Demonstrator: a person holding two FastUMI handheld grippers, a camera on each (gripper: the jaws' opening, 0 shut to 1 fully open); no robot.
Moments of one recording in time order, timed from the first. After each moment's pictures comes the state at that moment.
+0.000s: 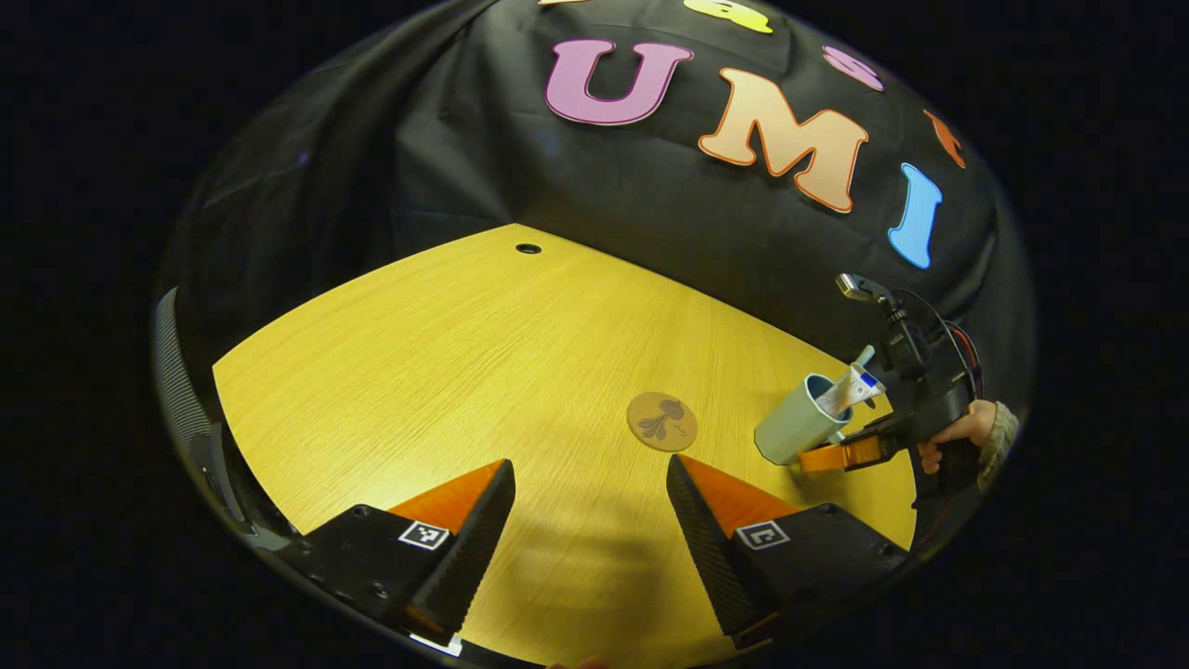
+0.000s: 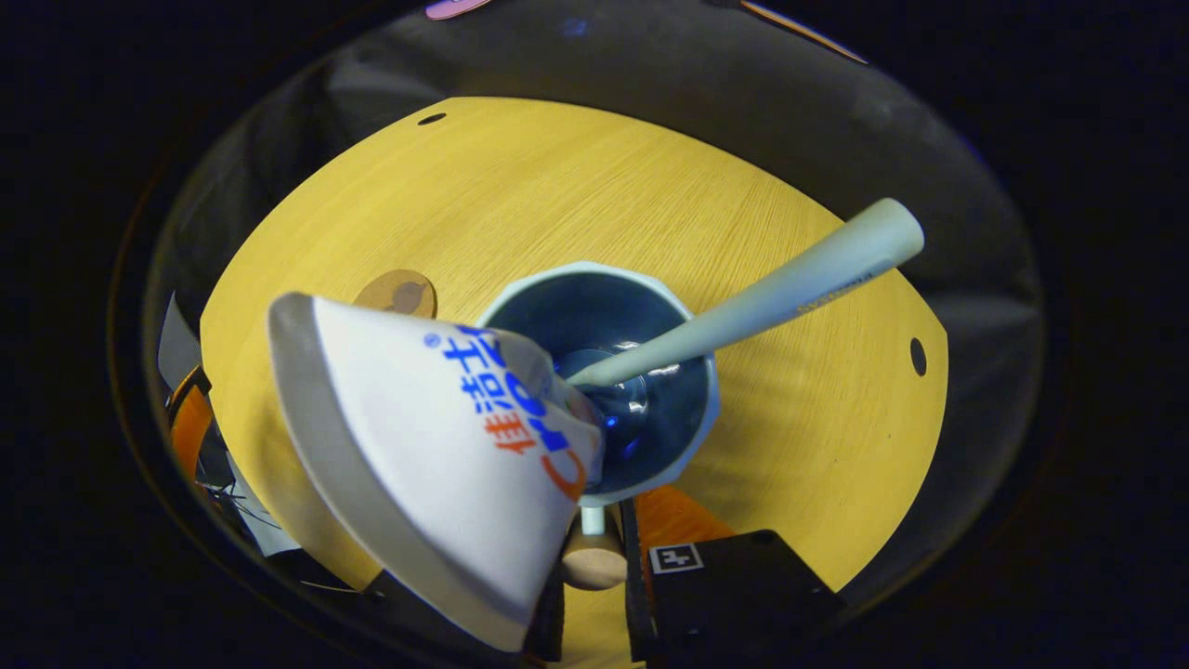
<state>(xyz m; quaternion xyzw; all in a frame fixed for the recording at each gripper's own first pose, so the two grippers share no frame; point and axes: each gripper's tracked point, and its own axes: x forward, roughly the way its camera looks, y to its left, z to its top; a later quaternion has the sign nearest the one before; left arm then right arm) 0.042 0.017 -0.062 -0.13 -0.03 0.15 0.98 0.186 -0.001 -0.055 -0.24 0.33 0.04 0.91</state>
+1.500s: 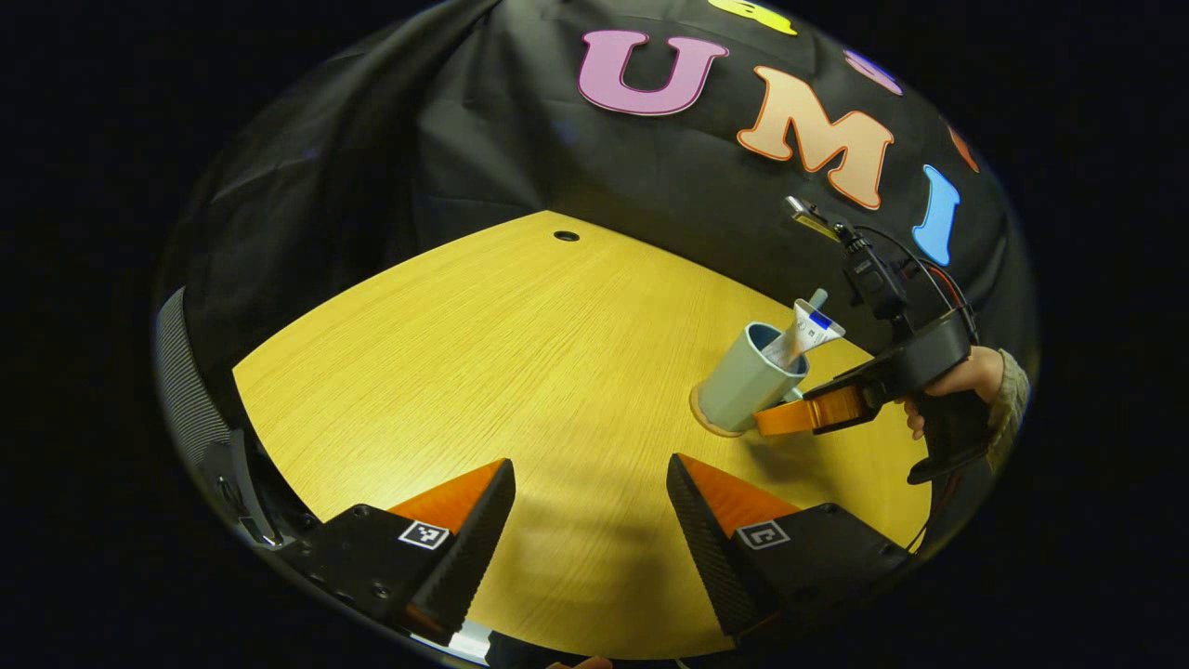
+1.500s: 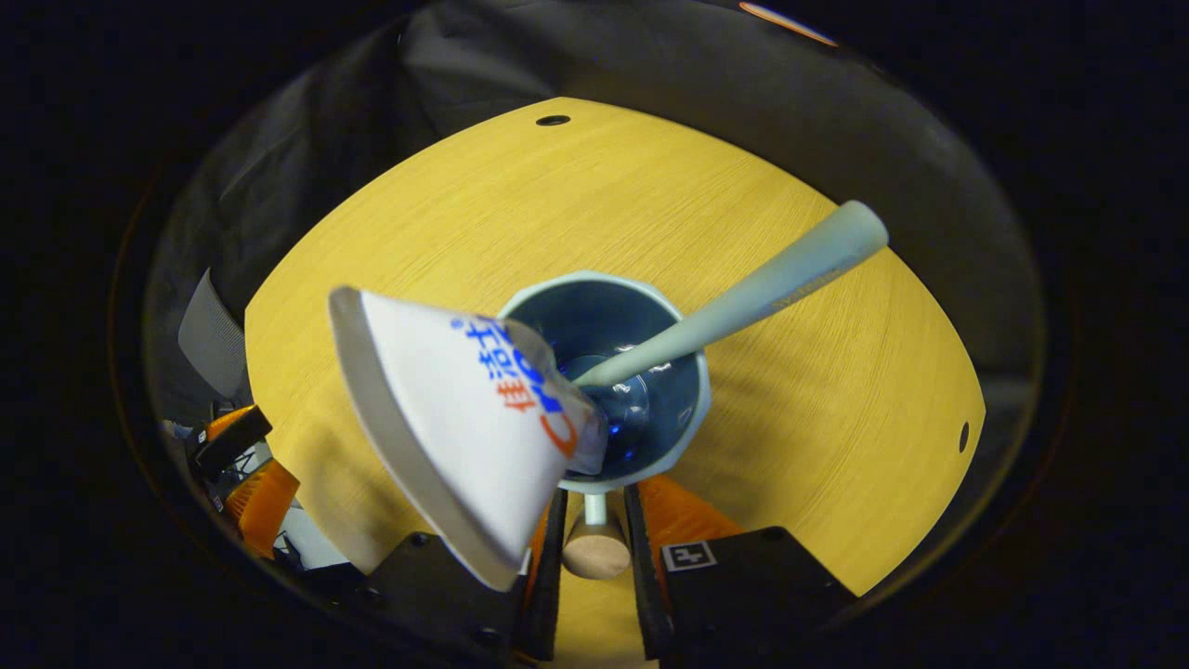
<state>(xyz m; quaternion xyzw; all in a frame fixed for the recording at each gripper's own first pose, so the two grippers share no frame) 0.021 0.072 -0.077 -0.14 -0.01 0.16 0.98 0.183 0.139 -0.087 -0.26 0.32 0.13 0.90</state>
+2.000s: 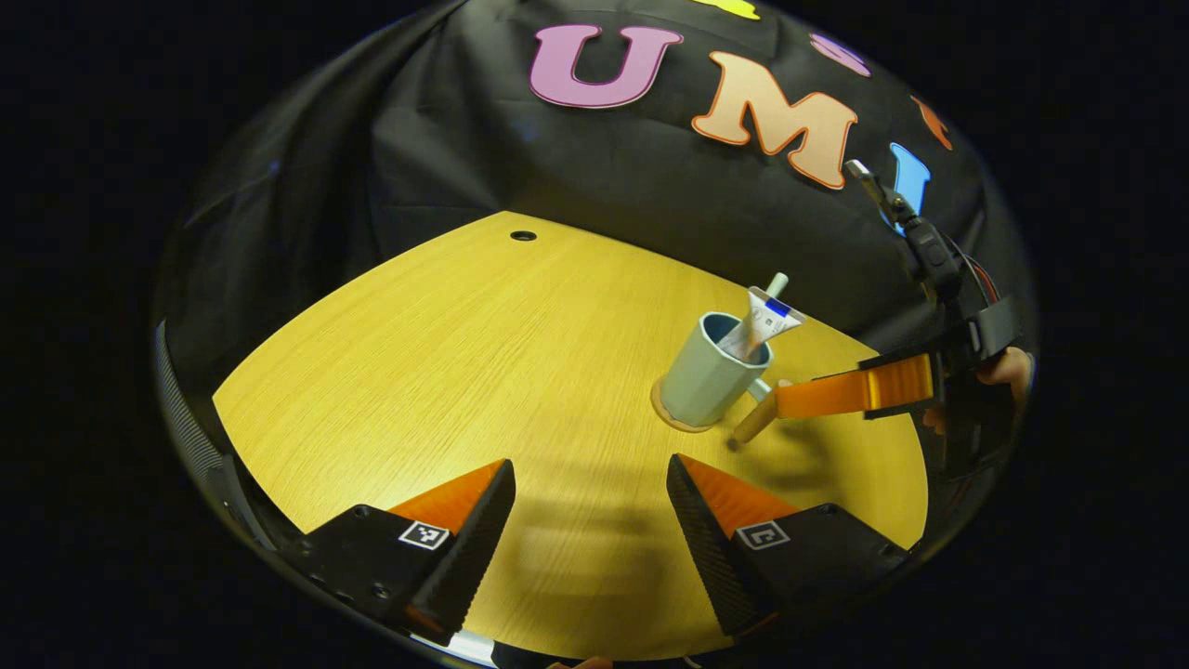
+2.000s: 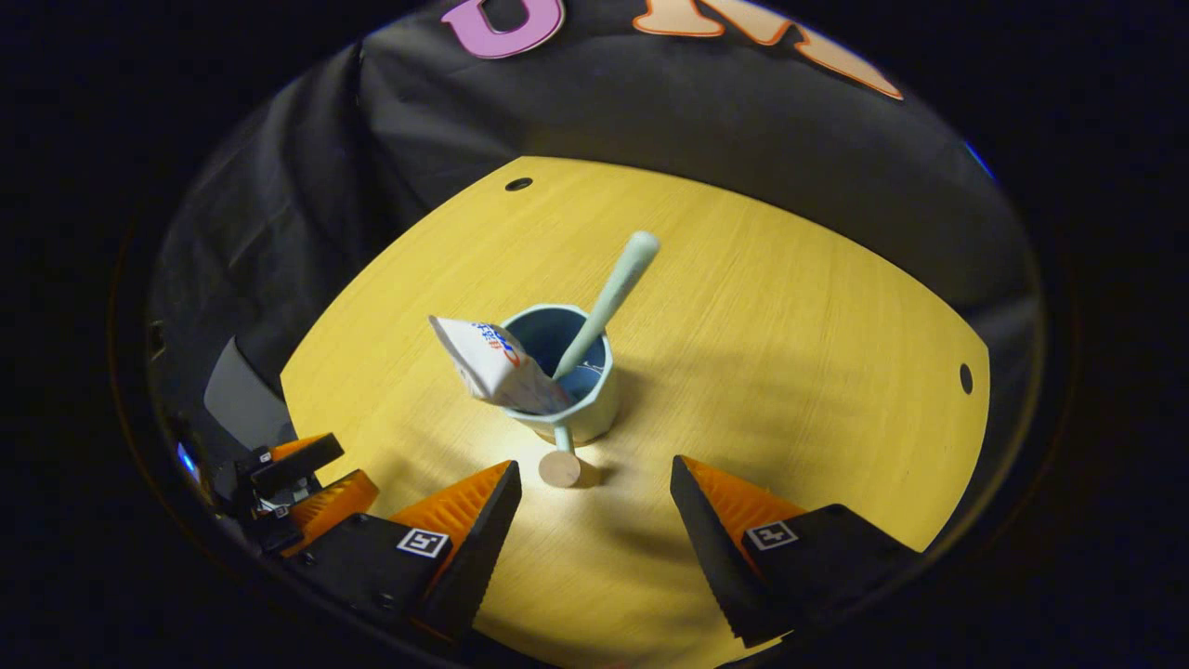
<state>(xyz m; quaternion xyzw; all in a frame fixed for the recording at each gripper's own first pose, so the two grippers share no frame) 0.036 0.043 -0.071 -0.09 0.01 0.12 0.99 0.127 0.104 -0.039 -0.14 0.26 0.13 0.94</state>
